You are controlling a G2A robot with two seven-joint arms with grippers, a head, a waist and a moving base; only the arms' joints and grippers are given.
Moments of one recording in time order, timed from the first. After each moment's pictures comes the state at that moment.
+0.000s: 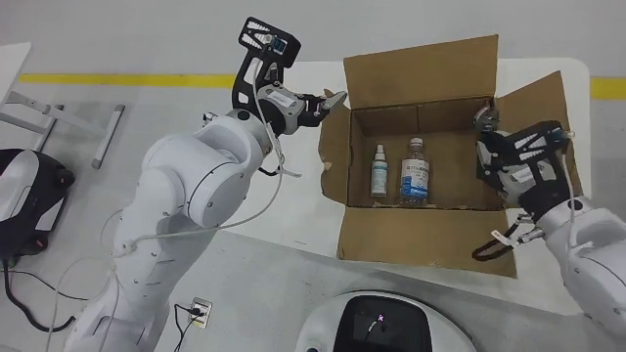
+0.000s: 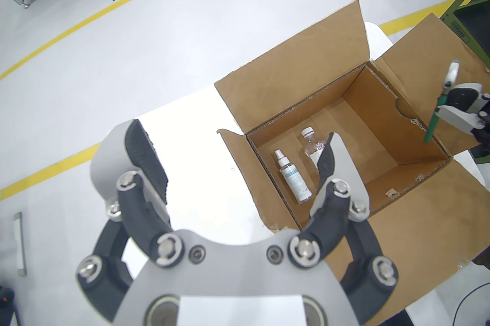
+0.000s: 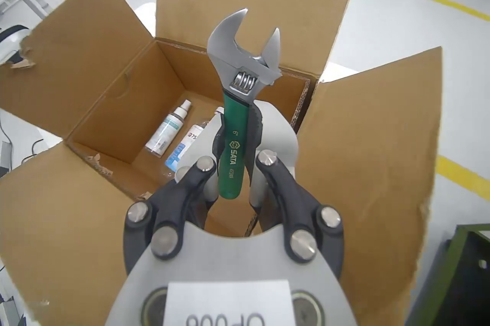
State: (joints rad) left arm 0.95 -1.02 -1.40 -2.26 1.00 0.20 -1.05; right arm -1.04 -1.04 1.22 -2.05 -1.05 -0.07 0.78
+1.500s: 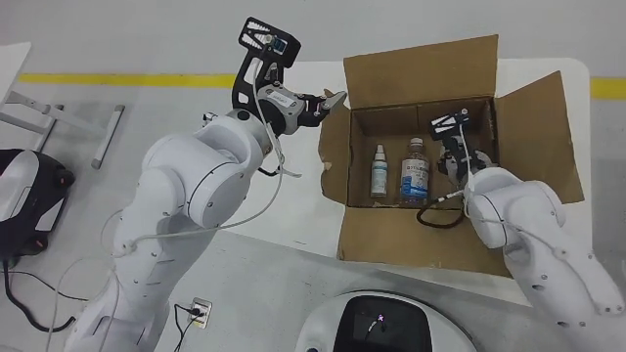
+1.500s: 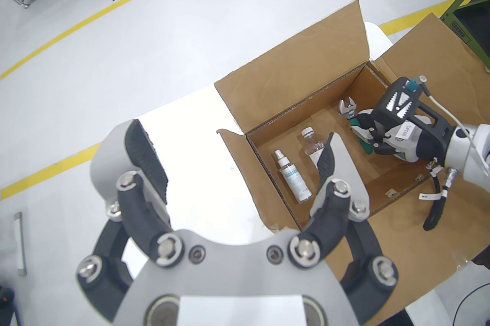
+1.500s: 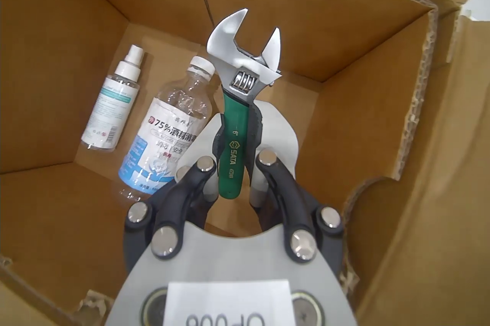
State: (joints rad) left arm 0.95 -1.02 -1.40 -2.26 1.00 0.20 -1.05; right arm -0.71 -1.19 0.82 -1.64 -1.20 0.20 0.98
